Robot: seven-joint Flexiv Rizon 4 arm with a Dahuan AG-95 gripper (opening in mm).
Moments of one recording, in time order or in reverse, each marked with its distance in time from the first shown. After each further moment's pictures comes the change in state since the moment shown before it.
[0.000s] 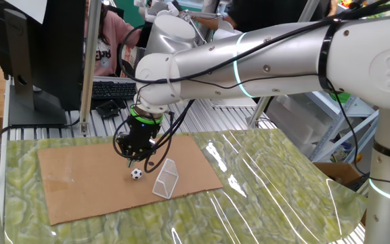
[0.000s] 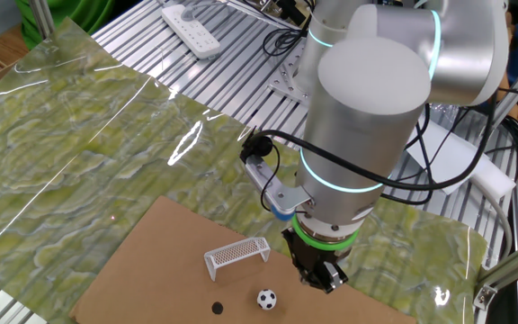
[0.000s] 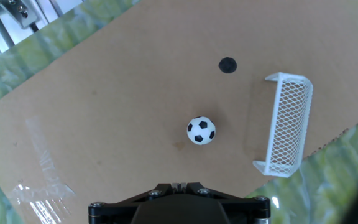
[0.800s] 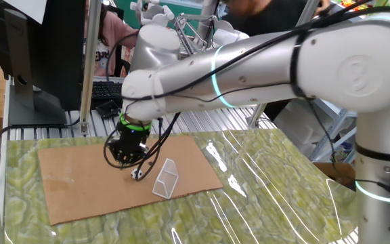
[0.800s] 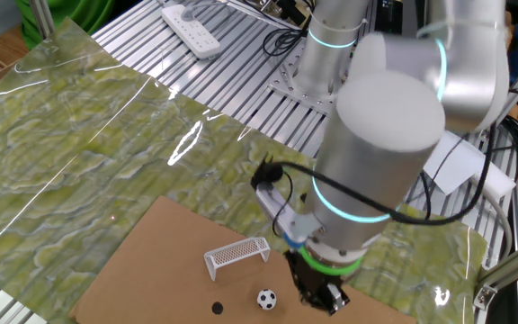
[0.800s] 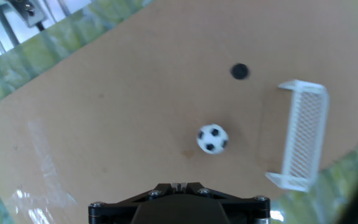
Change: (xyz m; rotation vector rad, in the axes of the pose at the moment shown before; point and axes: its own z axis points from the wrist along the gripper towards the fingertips) arm -0.014 0.021 0.037 0.002 -0.049 -0.046
